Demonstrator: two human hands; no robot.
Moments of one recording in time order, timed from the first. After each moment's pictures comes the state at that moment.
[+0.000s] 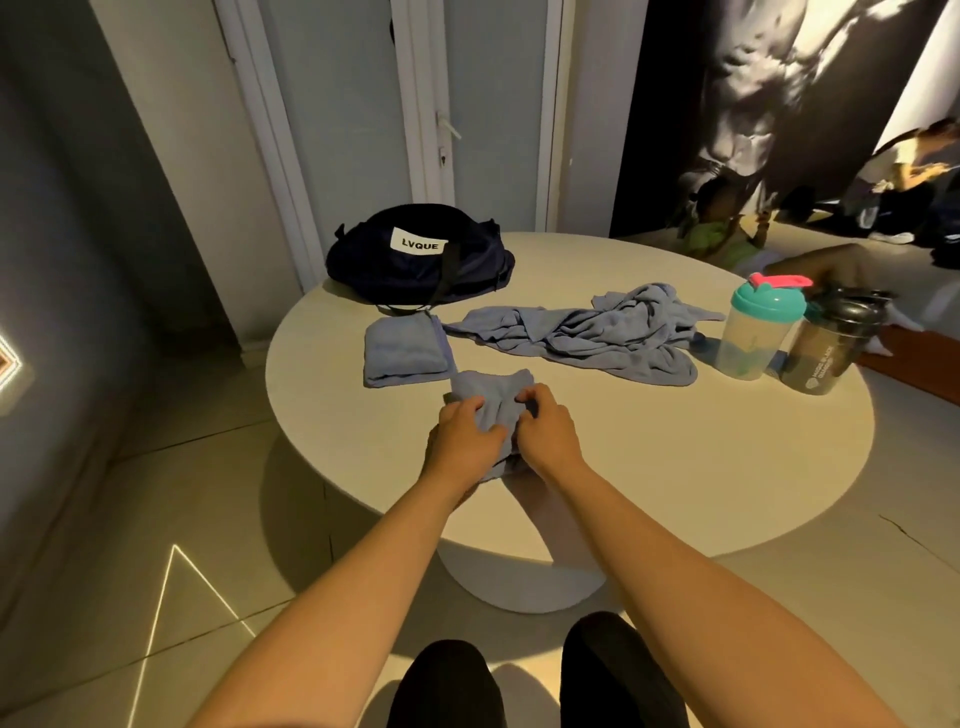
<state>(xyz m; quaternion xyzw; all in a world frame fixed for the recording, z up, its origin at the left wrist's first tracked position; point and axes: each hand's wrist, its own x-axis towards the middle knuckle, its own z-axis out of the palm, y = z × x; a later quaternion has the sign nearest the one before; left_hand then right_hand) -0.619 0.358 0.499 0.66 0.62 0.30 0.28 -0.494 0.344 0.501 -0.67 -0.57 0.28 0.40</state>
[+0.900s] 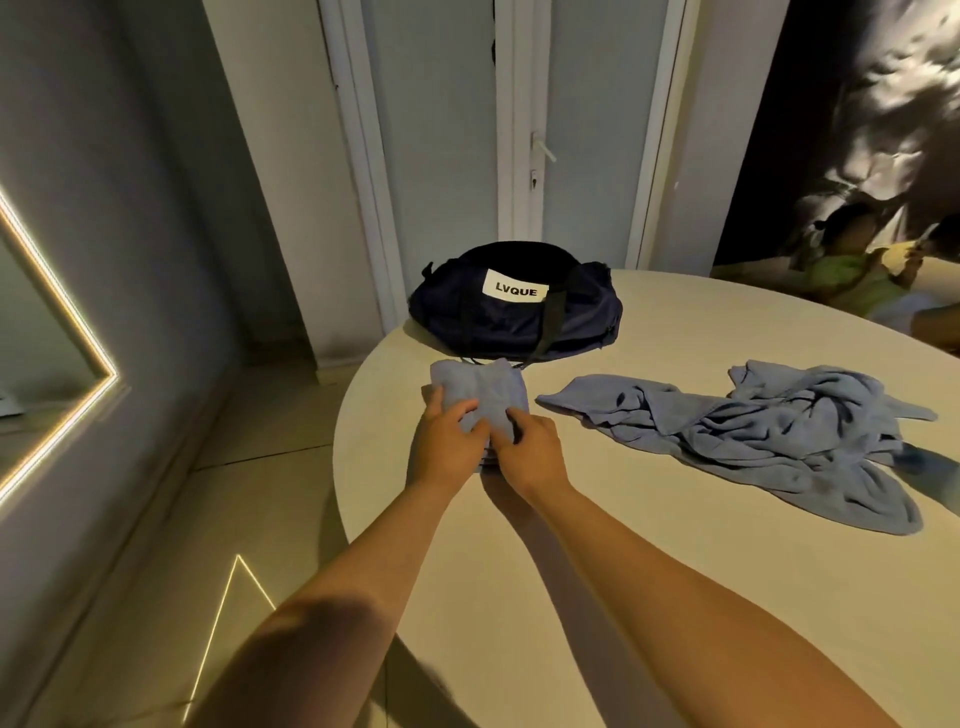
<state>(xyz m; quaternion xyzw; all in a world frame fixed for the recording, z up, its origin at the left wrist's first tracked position) -0.751 0.546 0.499 0.61 0.67 0.39 0.17 -0.623 0.544 0.490 -0.59 -0.64 0.30 0.39</state>
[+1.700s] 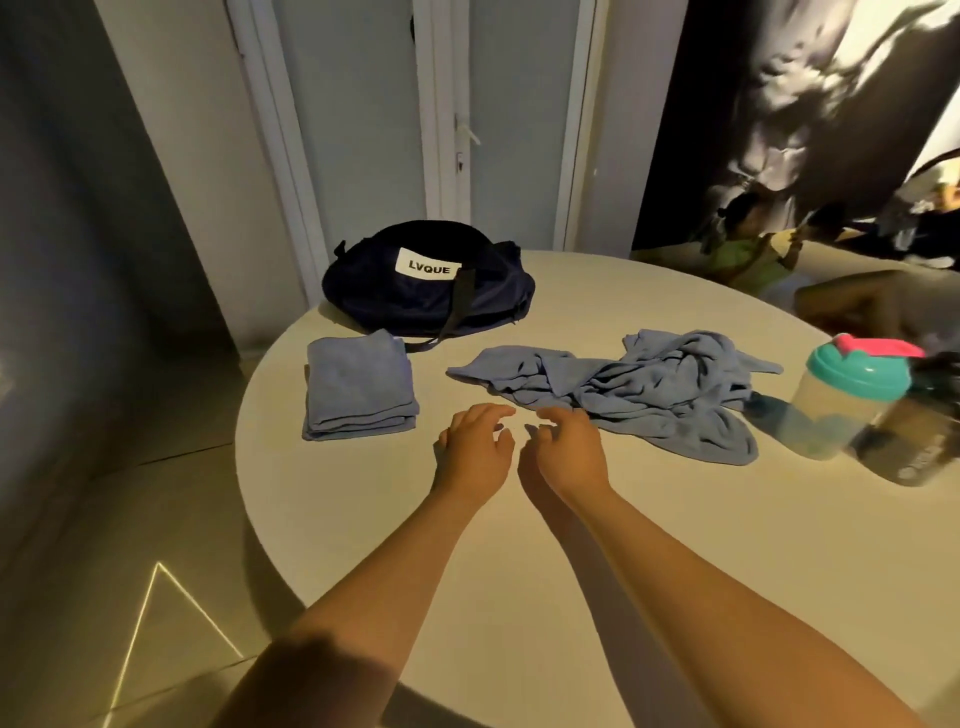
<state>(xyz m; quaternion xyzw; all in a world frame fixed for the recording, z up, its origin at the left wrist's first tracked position) -0.605 0.493 0.474 0.71 0.59 0.35 0.18 -0.466 0.475 0.488 -0.68 -0.60 0.16 0.38</state>
